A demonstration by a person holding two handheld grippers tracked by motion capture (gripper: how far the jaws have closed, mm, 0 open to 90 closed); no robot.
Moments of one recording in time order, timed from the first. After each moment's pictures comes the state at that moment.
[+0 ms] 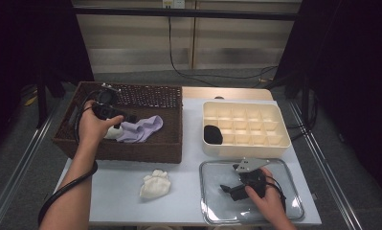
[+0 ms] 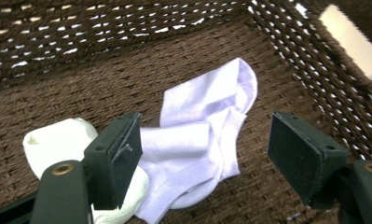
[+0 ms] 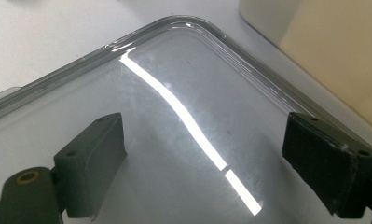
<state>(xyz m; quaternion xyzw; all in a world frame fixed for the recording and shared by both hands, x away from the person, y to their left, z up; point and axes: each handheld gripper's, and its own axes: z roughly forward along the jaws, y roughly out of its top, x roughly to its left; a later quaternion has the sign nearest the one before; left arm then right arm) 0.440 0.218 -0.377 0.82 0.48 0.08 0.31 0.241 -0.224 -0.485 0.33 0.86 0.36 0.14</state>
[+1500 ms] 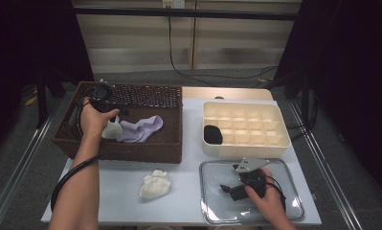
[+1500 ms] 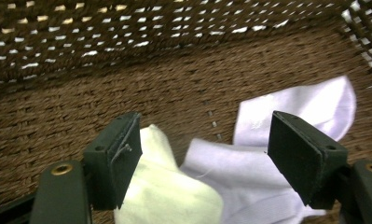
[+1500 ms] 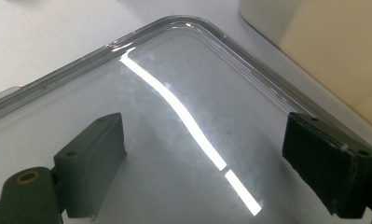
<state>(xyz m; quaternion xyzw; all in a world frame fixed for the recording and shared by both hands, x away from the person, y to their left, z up) 0.479 0.239 -0.400 0.79 0.54 0.12 0.27 0.241 -0.224 -0.485 0.33 0.86 0.36 0.14</state>
